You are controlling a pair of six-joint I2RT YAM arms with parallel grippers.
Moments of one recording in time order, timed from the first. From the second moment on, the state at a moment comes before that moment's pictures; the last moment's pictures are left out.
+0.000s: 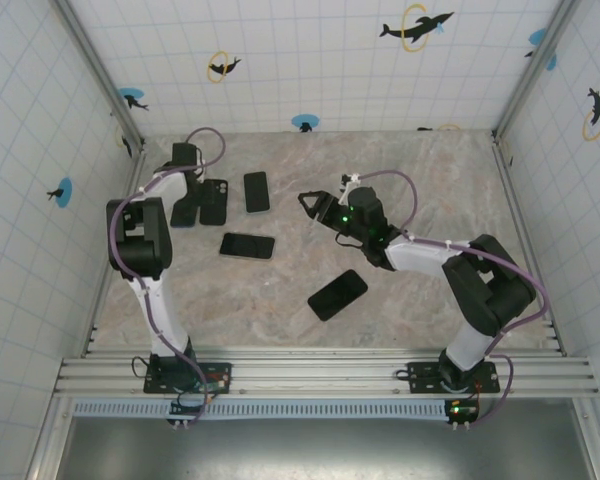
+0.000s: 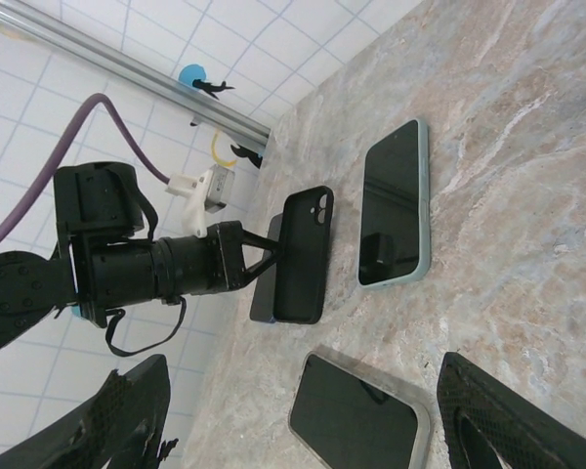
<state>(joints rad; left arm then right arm) -0.01 2.10 1.51 -0.52 -0.04 0.03 0.67 1.69 0.87 0.55 -0.17 0.98</state>
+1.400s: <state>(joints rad) -0.02 2.01 1.59 -0.63 0.02 -0.02 0.64 1.69 0.86 0.51 -0.20 0.92</state>
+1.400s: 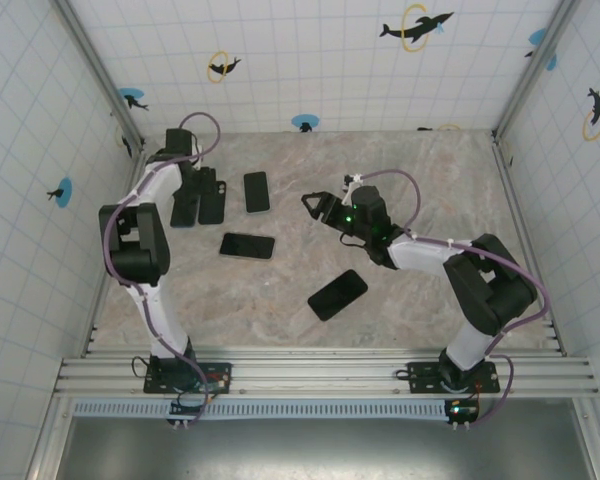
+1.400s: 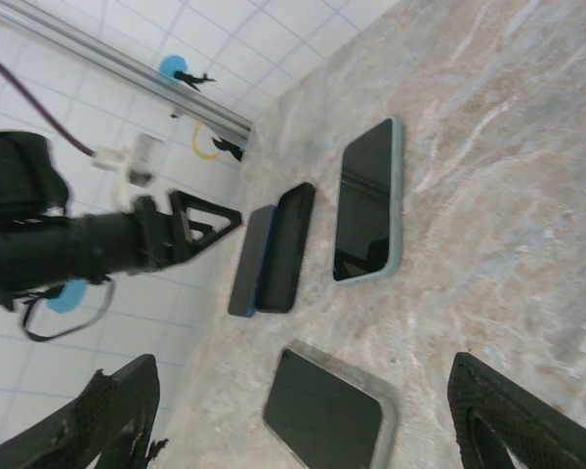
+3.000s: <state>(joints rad) -0.31 2.38 1.90 -0.62 -0.12 -0.39 0.53 1.54 0.79 0.37 -0.17 0.86</state>
